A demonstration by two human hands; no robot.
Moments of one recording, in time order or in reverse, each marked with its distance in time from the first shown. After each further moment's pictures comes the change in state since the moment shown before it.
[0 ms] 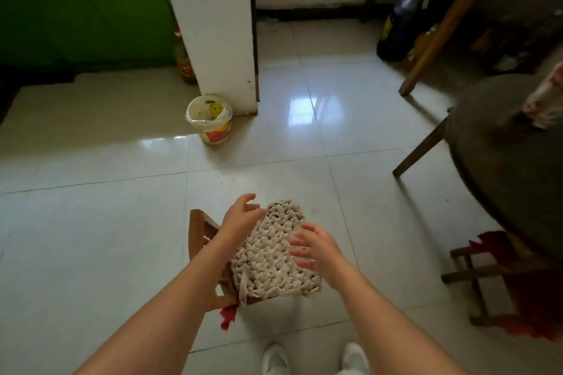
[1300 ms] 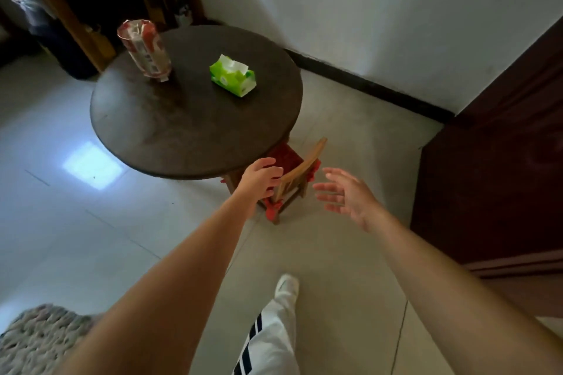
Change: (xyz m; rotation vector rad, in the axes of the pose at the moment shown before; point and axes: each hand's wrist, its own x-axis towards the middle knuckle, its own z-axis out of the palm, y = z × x) left_hand -0.296 0.124 0.708 0.319 -0.797 0.121; right_hand -0.370 0.233 -0.629 0.685 0.726 -0.167
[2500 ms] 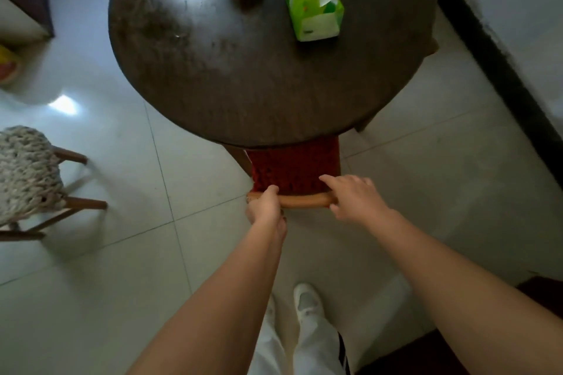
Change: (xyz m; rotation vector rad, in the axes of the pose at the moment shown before) left_hand 0.293 -0.065 0.143 -1.083 1.023 -0.544; right_hand 0.408 -0.015 -0.066 -1.803 -0.728 -0.596
